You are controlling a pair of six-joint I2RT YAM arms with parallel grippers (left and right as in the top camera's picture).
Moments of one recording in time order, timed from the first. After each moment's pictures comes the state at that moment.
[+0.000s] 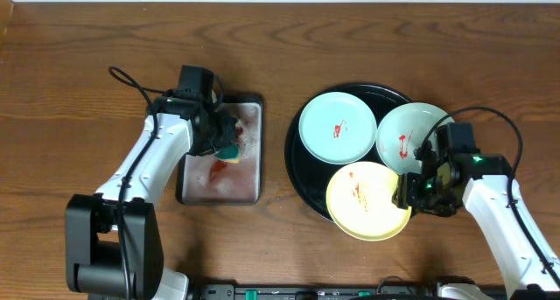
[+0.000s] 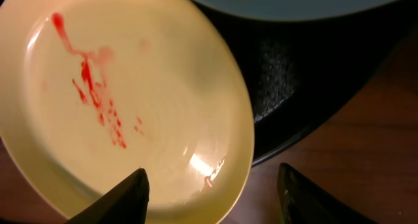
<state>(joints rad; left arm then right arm) -0.14 1.67 1.11 -0.76 0.19 -0.51 0.02 1.32 0.78 -0.99 -0.21 0.19</state>
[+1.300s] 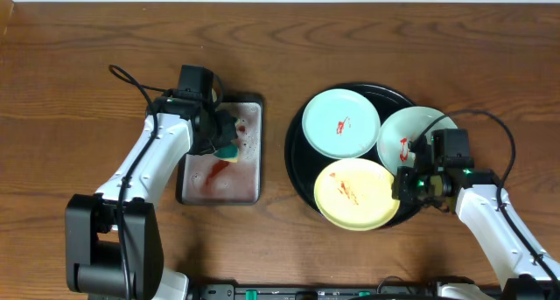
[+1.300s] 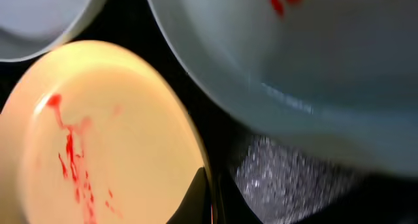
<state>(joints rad) -0.14 1.67 1.11 -0.75 0.17 -0.48 0.02 1.33 0.64 -0.61 -0.31 0.22</state>
